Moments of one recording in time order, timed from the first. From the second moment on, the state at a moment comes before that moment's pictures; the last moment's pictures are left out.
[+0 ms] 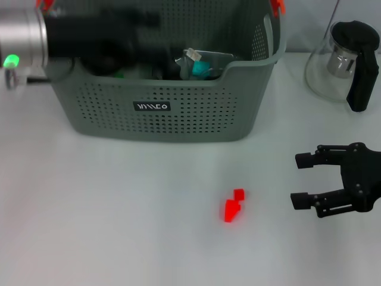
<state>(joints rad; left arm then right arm) -0.68 -2.09 0.65 1.03 2.01 1.57 -1.67 0.43 2.09 -0.82 -1.10 -2.05 -1.85 1.70</state>
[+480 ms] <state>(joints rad) -0.57 -2.16 0.91 1.09 2.15 1.85 -1.38 0.43 2.08 -0.82 -1.07 -2.05 -1.83 1.70</state>
